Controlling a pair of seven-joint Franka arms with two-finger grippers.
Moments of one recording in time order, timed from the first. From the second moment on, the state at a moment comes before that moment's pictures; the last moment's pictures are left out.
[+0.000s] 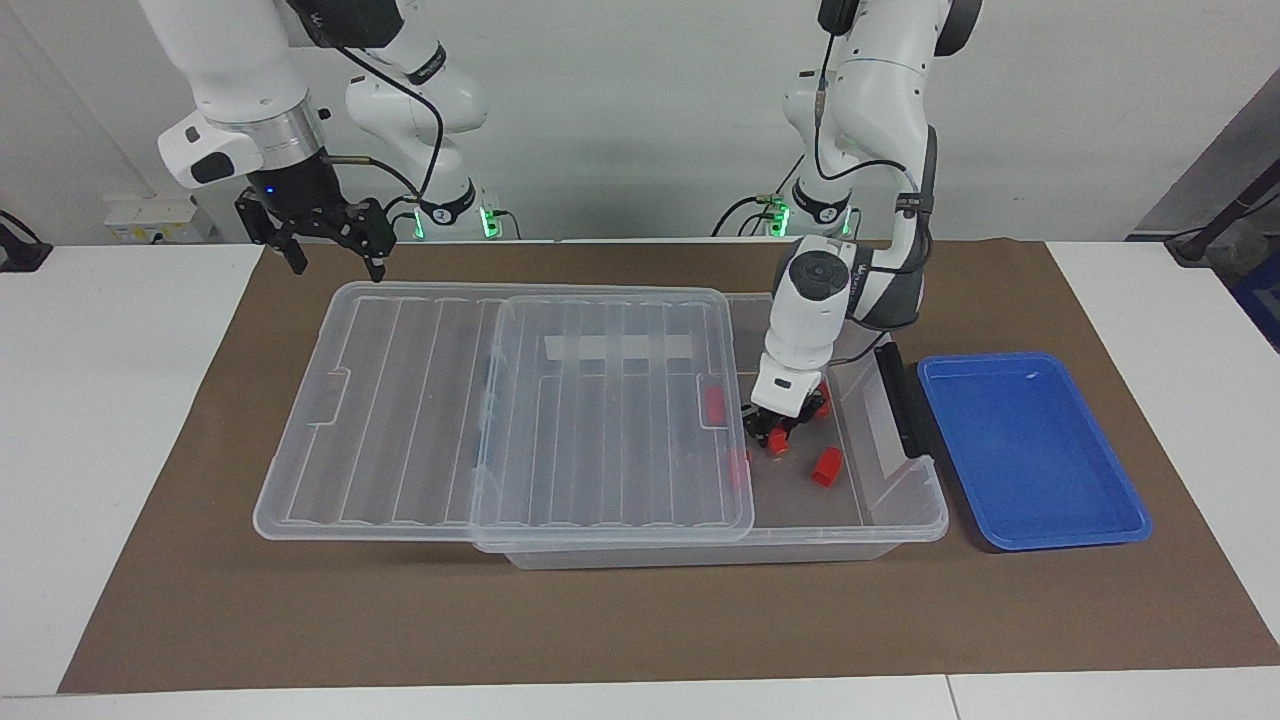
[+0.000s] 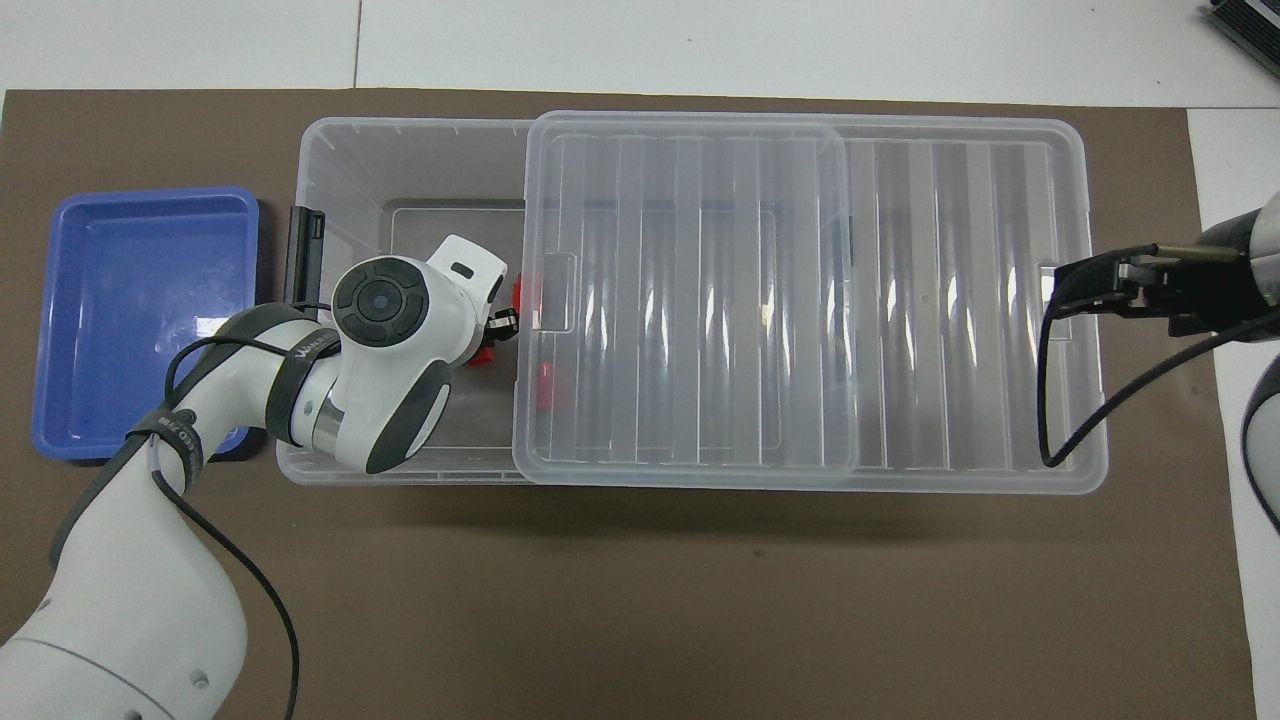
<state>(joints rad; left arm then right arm) -0.33 0.34 -0.10 -1.97 0.12 2.39 -0.71 0.02 -0.01 0.06 -1.56 -0.02 1.59 0.24</state>
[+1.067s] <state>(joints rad) -0.09 0.20 -0.07 -1.59 0.11 1.72 -0.13 -0.04 -0.01 0.05 -1.63 -0.02 1.72 0.21</state>
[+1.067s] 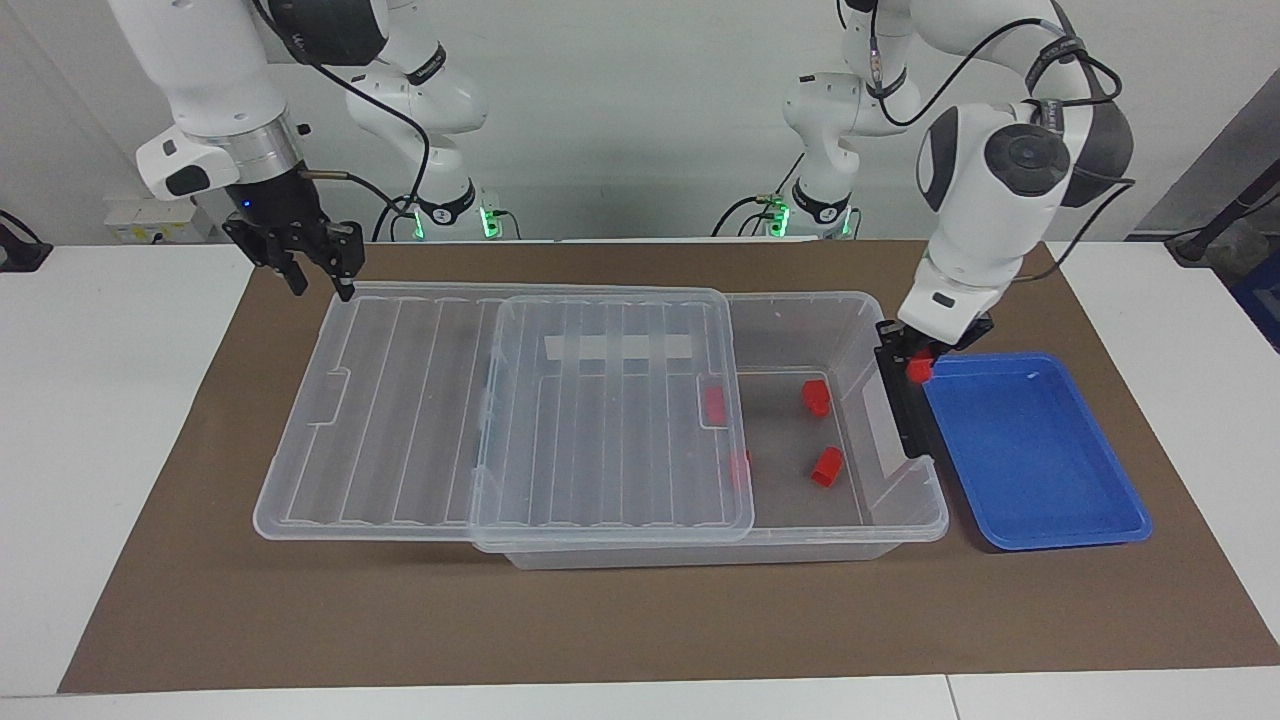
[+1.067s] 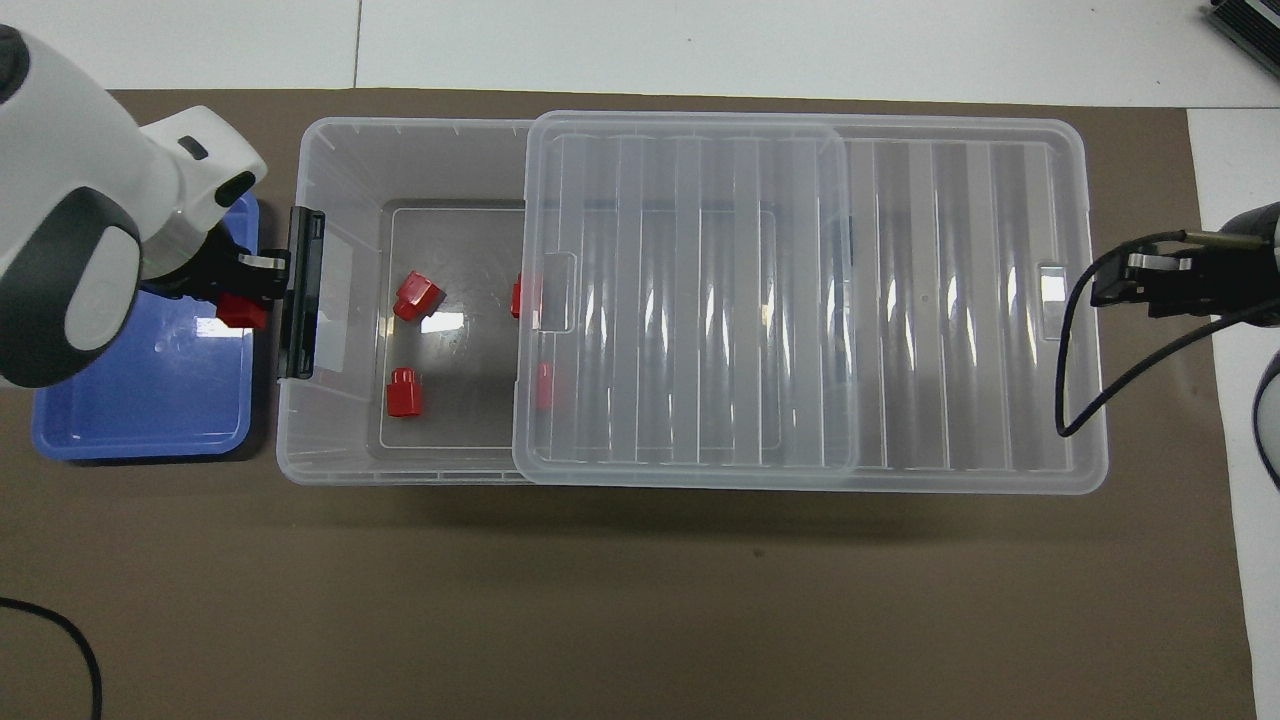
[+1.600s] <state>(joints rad) 0.16 0.19 -0.07 -1.81 0.10 2.05 0.25 -0.19 0.01 0.05 -1.80 -0.02 1.93 0.07</state>
